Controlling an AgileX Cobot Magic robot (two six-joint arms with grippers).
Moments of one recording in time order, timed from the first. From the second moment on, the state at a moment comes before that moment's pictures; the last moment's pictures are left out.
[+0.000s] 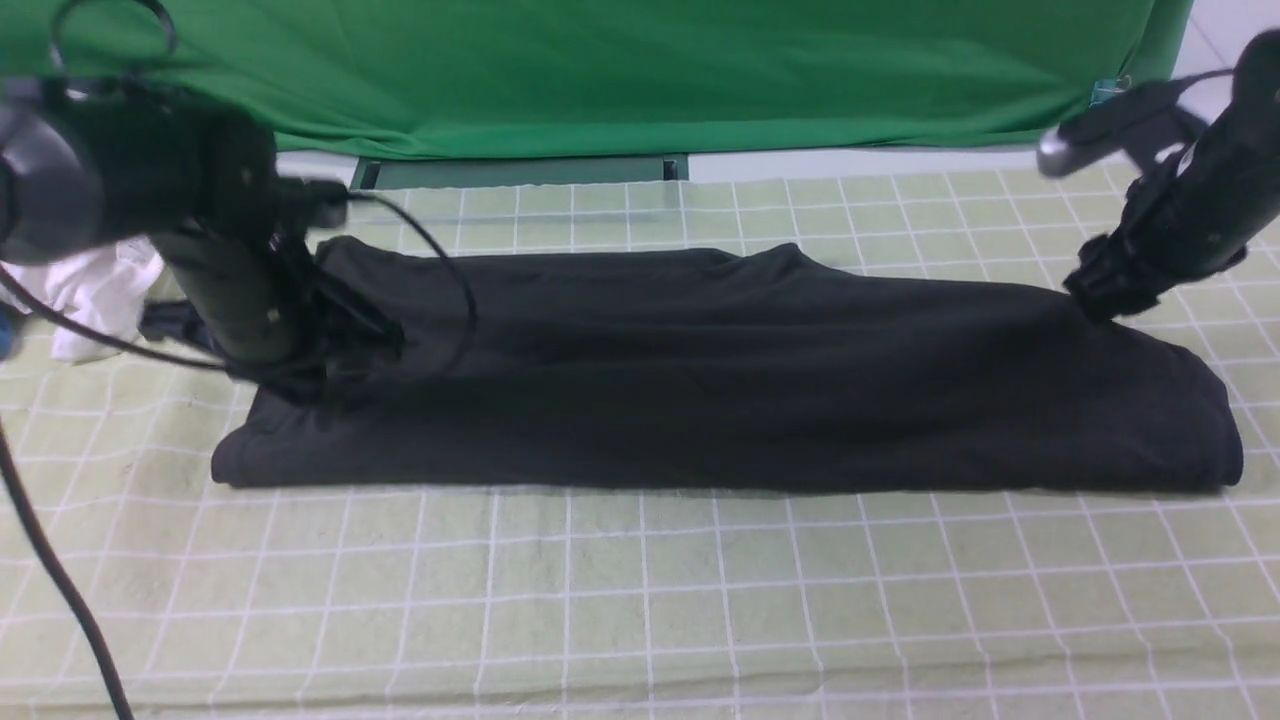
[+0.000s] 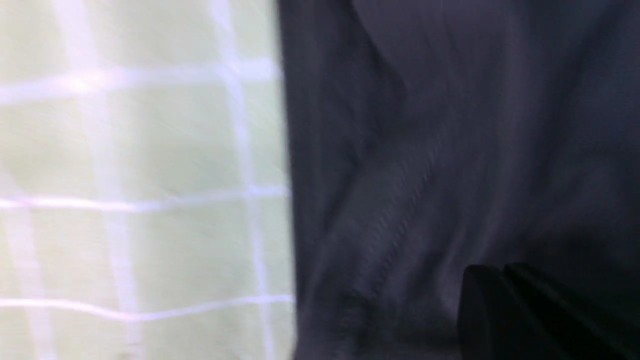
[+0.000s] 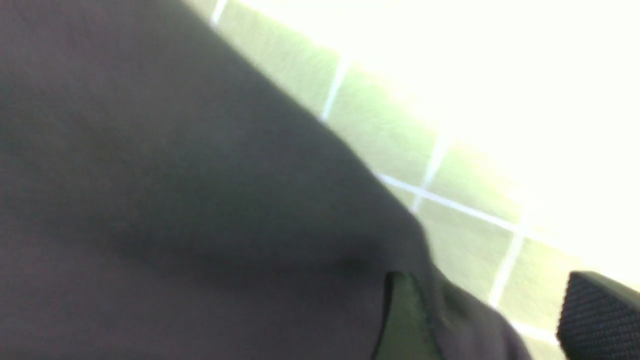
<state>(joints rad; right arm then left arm) 0.07 1.94 -1.48 0.03 0.76 -0.31 -0.09 1.84 -1.30 0.16 0.83 -0.19</state>
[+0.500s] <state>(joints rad) 0.07 1.74 -1.50 0.03 0.84 -0.25 0.00 2.00 -1.69 0.14 0.88 -0.25</state>
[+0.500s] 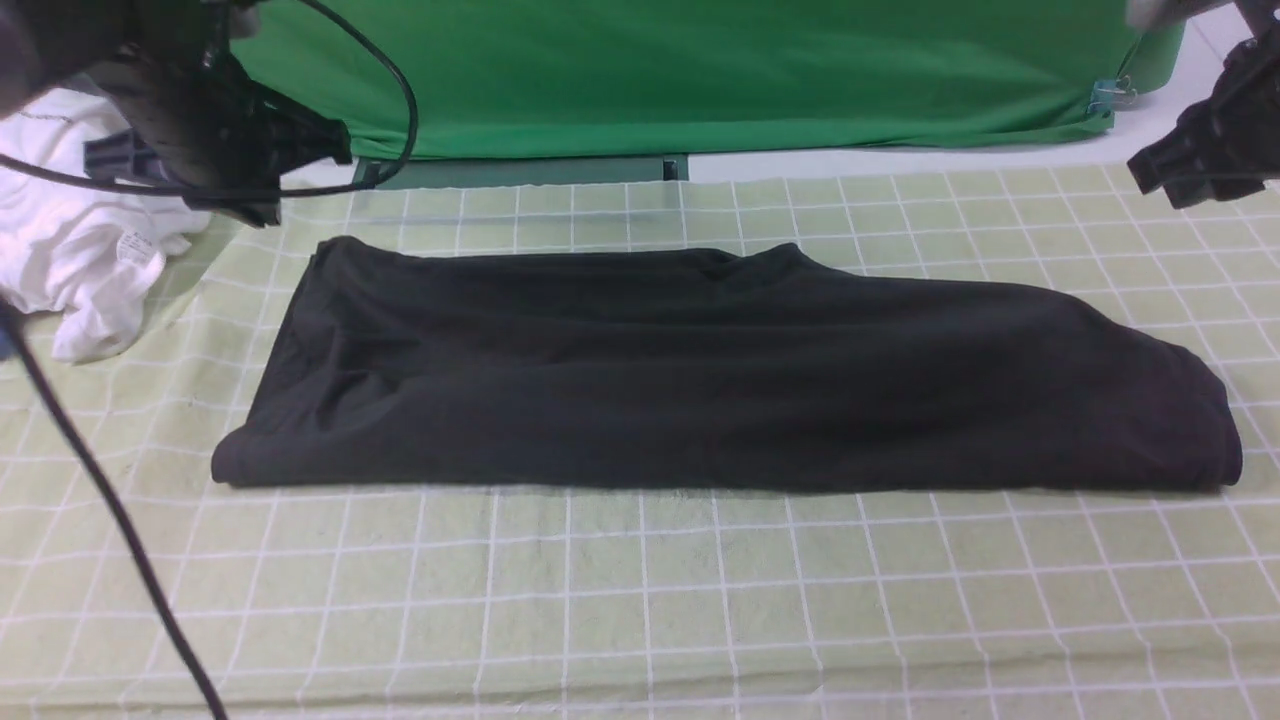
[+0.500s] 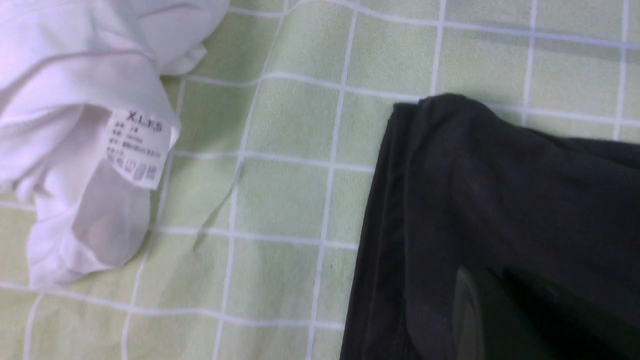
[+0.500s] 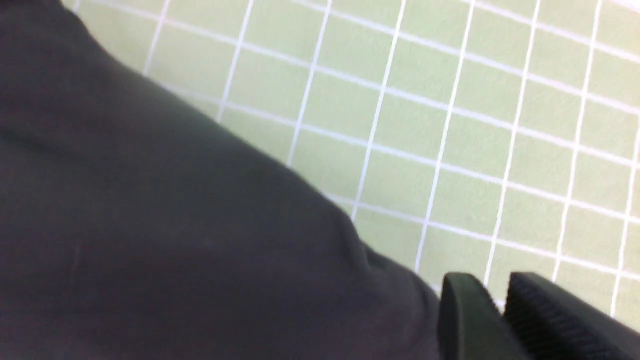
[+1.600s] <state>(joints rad) 0.07 1.74 -1.50 0.08 0.88 -0.25 0.00 2.17 -1.73 0.20 0.88 -0.23</state>
